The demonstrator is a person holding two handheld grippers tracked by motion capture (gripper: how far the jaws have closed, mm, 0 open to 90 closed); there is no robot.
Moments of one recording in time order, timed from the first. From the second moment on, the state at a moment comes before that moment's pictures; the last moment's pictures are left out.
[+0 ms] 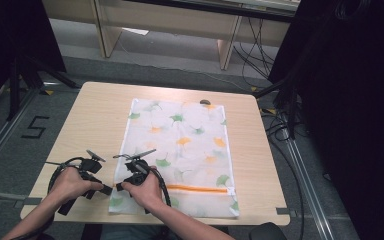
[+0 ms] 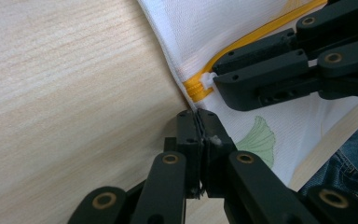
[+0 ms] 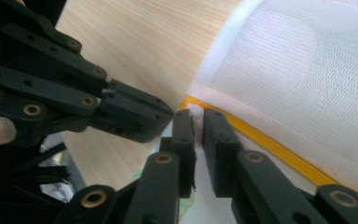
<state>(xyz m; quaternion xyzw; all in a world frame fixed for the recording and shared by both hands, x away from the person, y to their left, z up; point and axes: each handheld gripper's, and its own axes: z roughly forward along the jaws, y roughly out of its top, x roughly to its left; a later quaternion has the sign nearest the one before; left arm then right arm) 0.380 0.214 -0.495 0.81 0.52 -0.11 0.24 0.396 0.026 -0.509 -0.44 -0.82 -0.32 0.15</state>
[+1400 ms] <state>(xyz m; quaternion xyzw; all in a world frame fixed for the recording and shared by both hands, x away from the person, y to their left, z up) 0.372 0.197 -0.494 0.82 0.51 -0.10 0.23 0.395 0.026 -0.498 -0.45 -0.83 -0.31 0.13</state>
